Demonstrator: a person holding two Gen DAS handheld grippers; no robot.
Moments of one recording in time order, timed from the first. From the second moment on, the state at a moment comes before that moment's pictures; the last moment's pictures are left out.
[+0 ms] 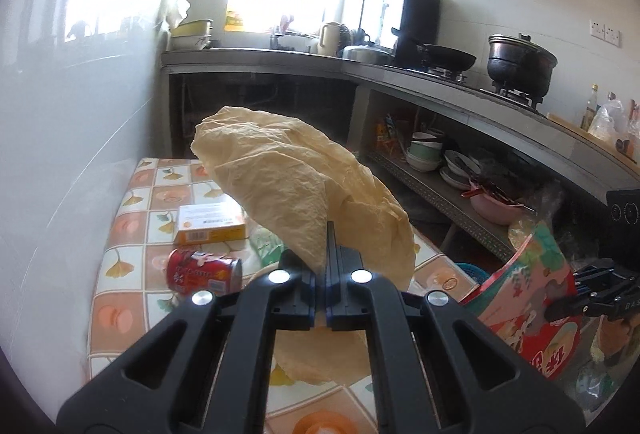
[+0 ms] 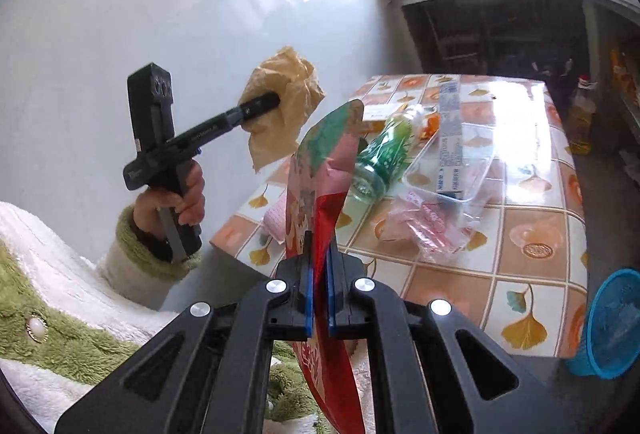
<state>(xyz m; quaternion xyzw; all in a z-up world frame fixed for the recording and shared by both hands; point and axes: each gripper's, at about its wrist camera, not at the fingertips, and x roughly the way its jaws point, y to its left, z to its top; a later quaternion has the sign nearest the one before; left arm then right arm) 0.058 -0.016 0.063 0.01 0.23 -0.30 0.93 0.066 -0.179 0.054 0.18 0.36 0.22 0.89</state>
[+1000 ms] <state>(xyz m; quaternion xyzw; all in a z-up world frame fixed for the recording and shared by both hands) 0.067 -0.546 -0.064 0.27 0.44 -0.53 0.67 -0.118 -0.465 -0.052 0.39 0.25 -0.32 0.83</state>
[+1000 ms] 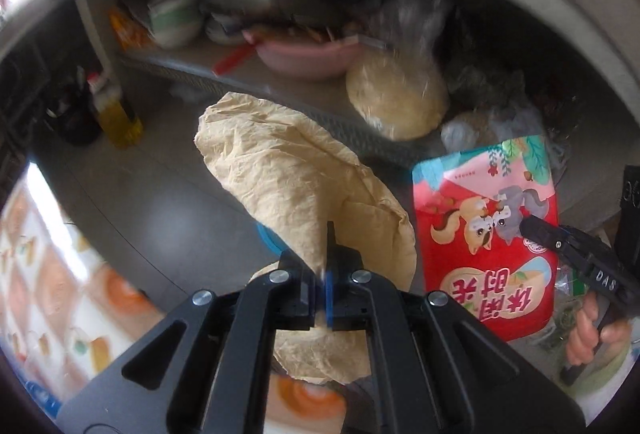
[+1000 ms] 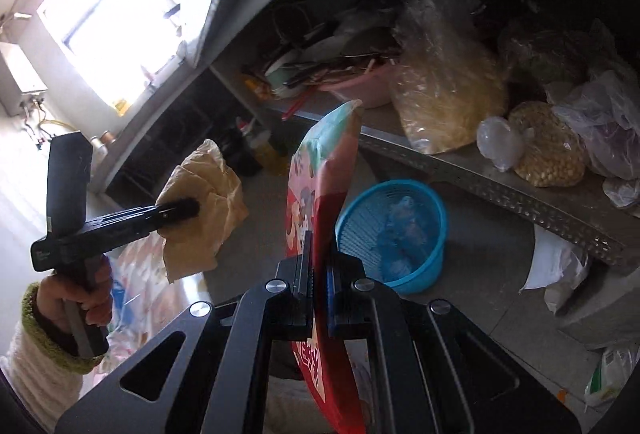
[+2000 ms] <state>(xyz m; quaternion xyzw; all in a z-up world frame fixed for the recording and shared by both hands) 0.159 -0.687 -0.274 0.27 0.64 -0.39 0.60 0.023 -0.610 -0.269 0.38 0.36 -0.43 0.73</state>
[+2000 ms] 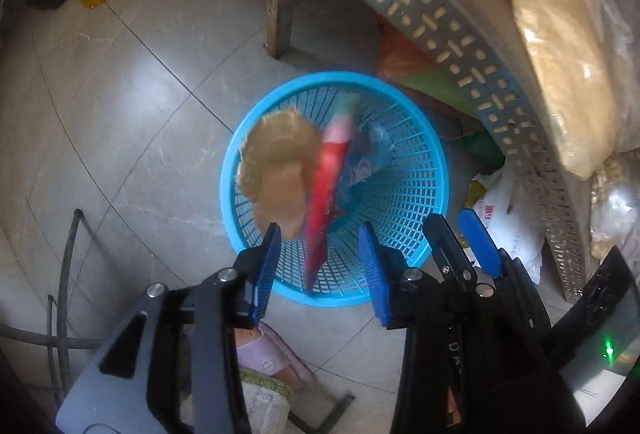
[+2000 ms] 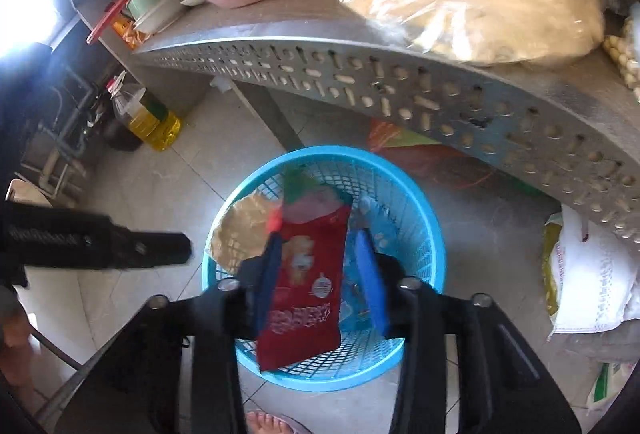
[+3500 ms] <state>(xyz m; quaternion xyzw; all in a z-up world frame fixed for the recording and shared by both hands) 0.092 -0.154 0.012 0.03 0.40 -0.35 0.85 0.063 -0.543 -0.205 0.34 0.45 -0.34 0.76</state>
